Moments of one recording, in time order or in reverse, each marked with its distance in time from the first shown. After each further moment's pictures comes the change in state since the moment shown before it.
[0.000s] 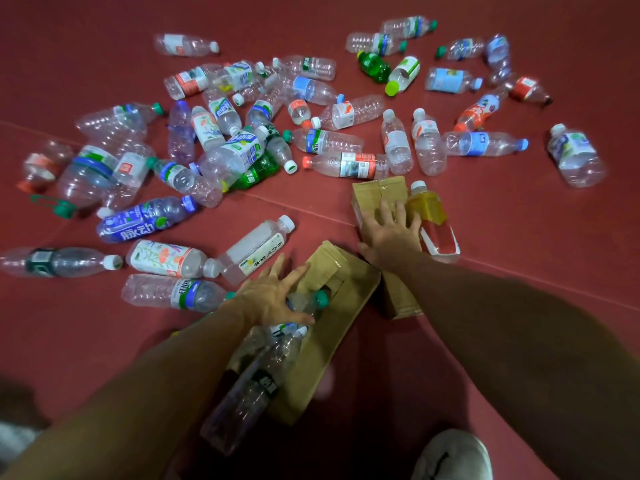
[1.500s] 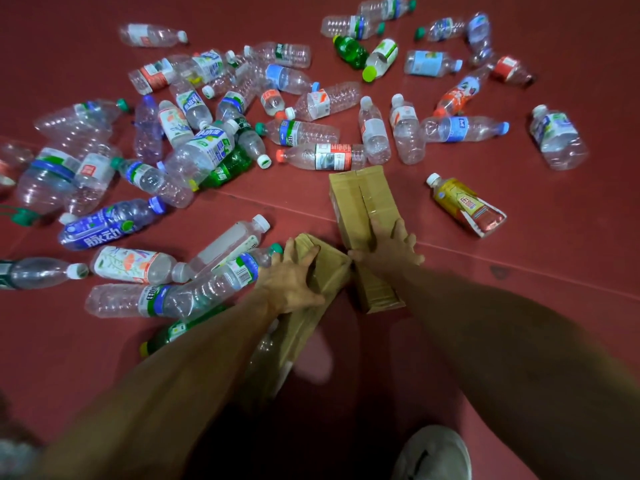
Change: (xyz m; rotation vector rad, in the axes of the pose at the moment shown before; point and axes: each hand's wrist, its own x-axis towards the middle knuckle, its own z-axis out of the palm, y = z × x) left_hand 0.047 0.073 -0.007 -0.044 0.161 -0.062; right_hand -0.010 0.042 0.038 0.440 -0.174 0.369
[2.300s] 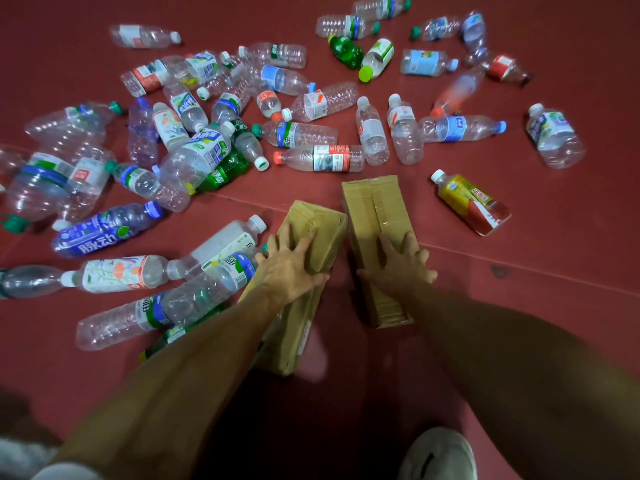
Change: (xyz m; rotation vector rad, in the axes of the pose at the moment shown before) left_hand 0.022 -0.007 -0.002 -0.064 0.179 -0.021; right_hand -0.020 0.018 0.007 -0.139 0.019 0.044
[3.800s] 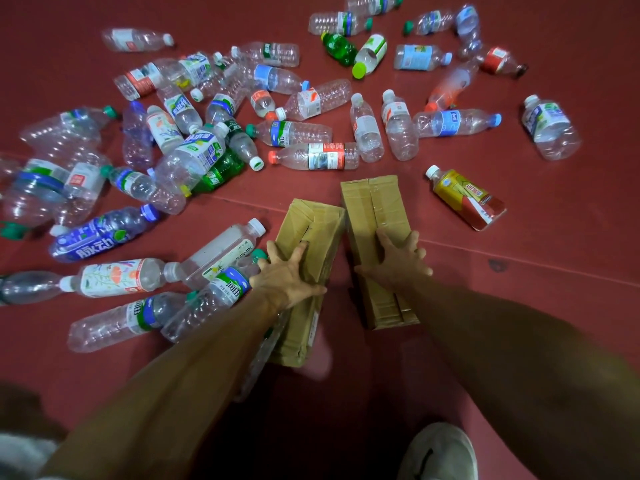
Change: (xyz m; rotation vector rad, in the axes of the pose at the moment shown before) left_hand -0.009 0.006 0.003 -0.051 -0.215 -0.166; right_hand 0.008 0.004 -0.001 0.092 -0.059 0.011
